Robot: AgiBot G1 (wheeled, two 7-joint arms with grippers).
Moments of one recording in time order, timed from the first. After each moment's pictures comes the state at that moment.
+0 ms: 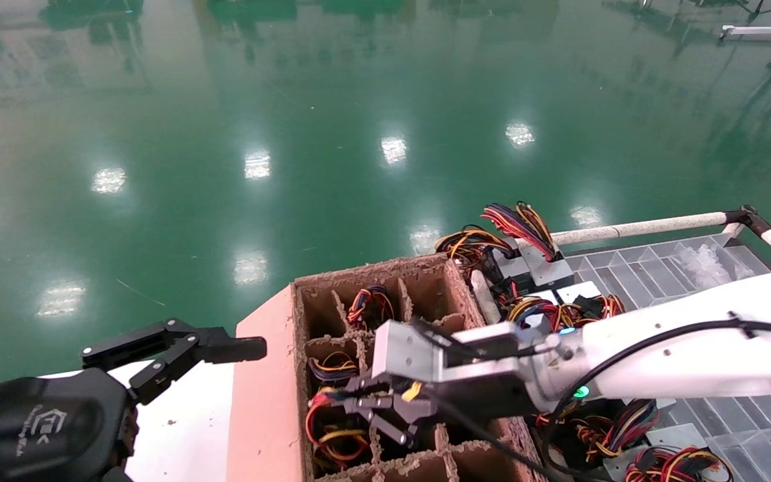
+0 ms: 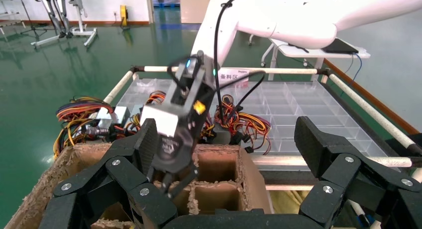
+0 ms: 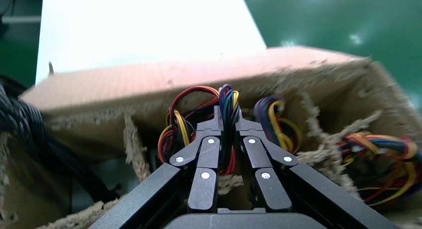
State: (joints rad) left arm -1.09 0.59 0.34 -1.27 0.69 1.47 -0.16; right arm 1.45 -1.08 -0.63 1.01 -1.48 -1.30 0.14
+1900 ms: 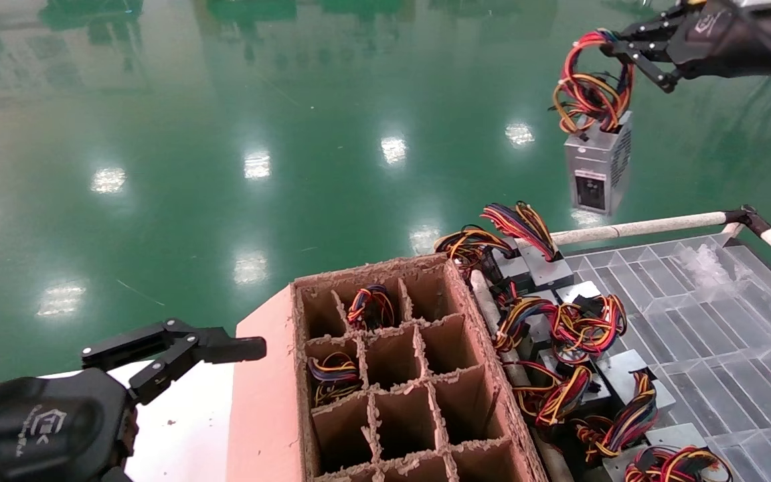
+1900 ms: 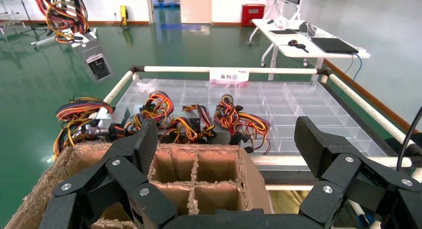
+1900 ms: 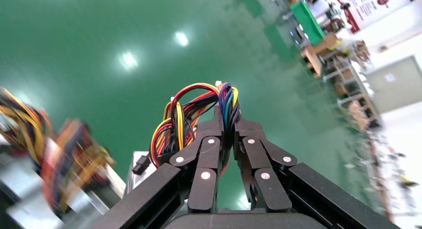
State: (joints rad) left arm -1.09 0.59 0.34 -1.27 0.69 1.47 -0.16; right arm 2.17 -1.00 -0.55 0.20 -1.66 -1.05 -0.32
